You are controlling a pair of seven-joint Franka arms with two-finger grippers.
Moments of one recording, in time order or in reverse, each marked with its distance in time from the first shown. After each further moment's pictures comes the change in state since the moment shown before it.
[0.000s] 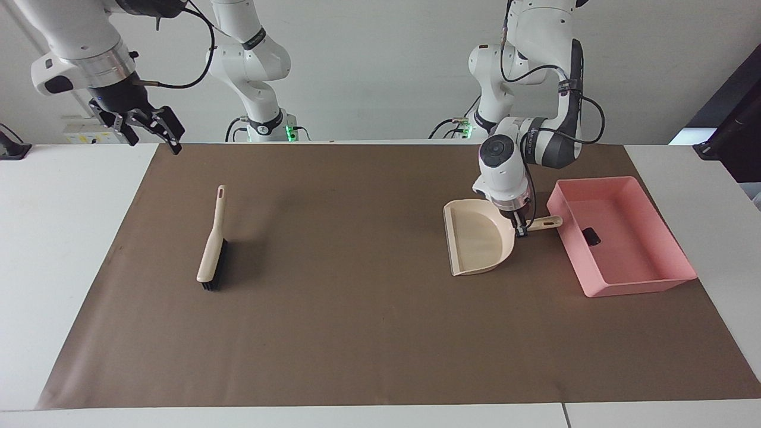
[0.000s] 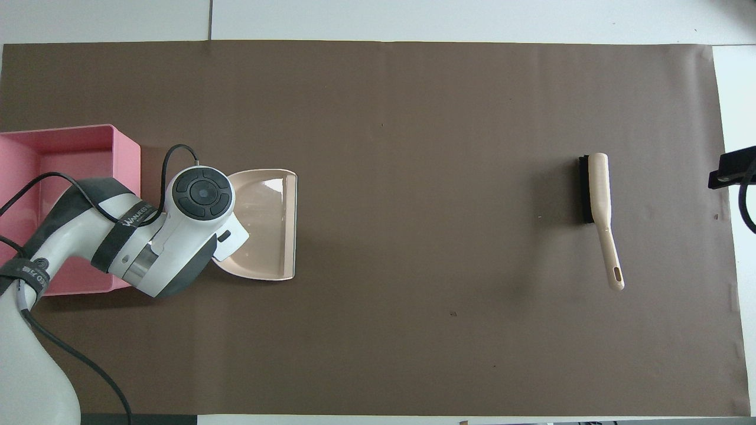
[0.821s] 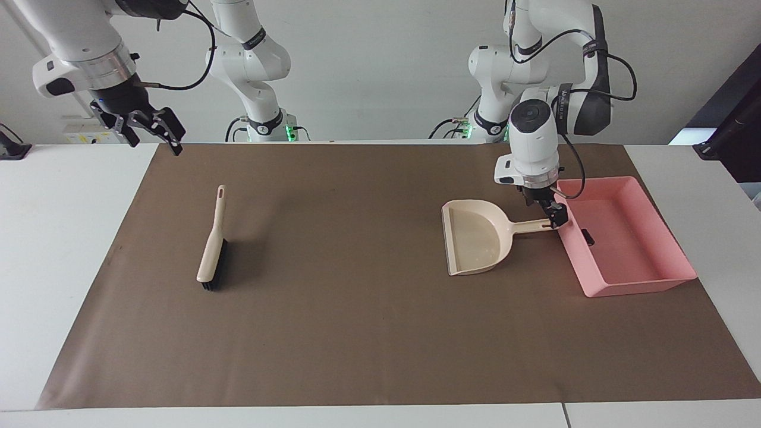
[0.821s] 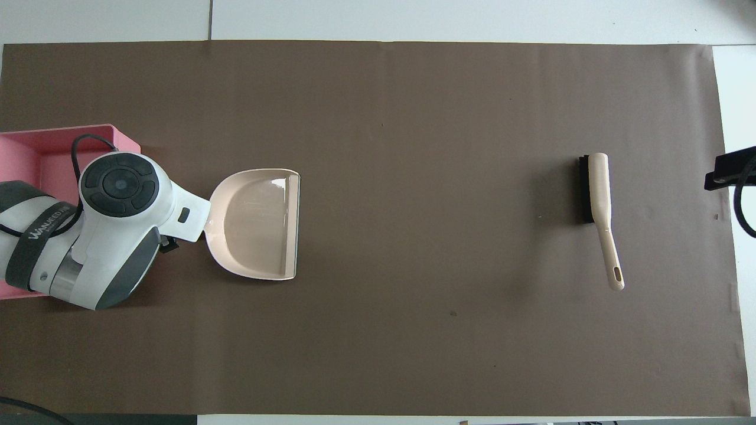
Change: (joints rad) left arm 0.077 -0.151 0.016 0.023 -0.077 -0.068 -0.346; right arm 0.009 0.000 -0.002 -0.006 0.000 0.000 -0.027
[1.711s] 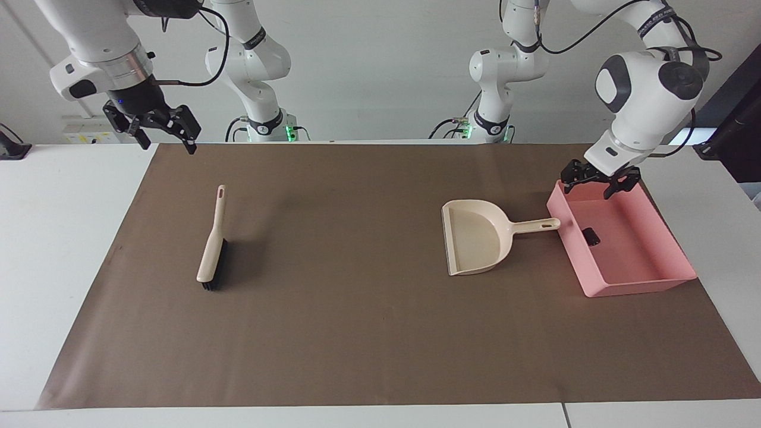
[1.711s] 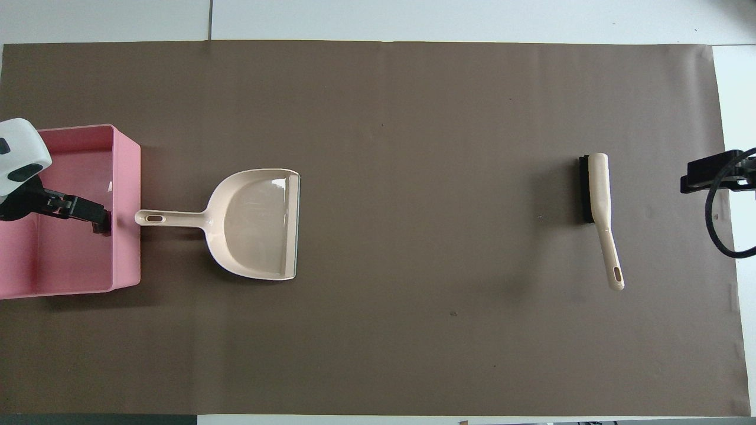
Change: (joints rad) left arm 0.268 -0.039 0.012 0.264 -0.403 -0.297 -0.415; right arm 0.057 0.005 0.003 0.002 -0.002 0.001 -0.043
